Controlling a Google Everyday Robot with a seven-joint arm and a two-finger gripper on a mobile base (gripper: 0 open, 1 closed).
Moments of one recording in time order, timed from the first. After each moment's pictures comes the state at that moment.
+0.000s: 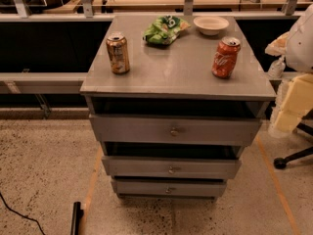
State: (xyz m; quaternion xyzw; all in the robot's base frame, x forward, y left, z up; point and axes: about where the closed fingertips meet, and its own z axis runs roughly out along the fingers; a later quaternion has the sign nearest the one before) arm 0.438 -0.217 0.976 -0.60 0.78 -0.03 0.16
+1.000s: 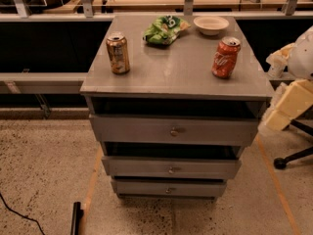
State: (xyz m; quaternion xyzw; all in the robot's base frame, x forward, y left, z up) arm 0.452 -0.218 0.955 -0.56 0.80 0.04 0.22
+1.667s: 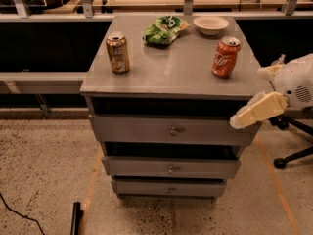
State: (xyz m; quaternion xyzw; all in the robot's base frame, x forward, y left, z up) arm 0.501 -0.210 0.908 -0.44 0.81 0.15 0.36
